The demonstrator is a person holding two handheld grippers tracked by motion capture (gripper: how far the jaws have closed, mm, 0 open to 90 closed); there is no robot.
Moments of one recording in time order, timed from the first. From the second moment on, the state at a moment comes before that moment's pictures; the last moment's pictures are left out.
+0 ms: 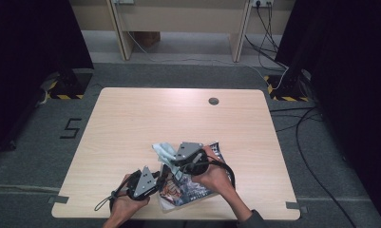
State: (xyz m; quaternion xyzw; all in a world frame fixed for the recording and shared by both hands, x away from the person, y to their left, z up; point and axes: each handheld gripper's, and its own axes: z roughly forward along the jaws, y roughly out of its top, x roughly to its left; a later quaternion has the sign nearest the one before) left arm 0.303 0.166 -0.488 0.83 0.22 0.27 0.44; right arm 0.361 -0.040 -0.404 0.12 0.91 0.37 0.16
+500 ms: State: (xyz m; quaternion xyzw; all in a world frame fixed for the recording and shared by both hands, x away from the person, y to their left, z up) left arm 0.303 0.166 -0.488 0.83 0.22 0.27 0.44; right arm 0.400 -0.079 -0.425 0.19 0.91 0.33 0.16
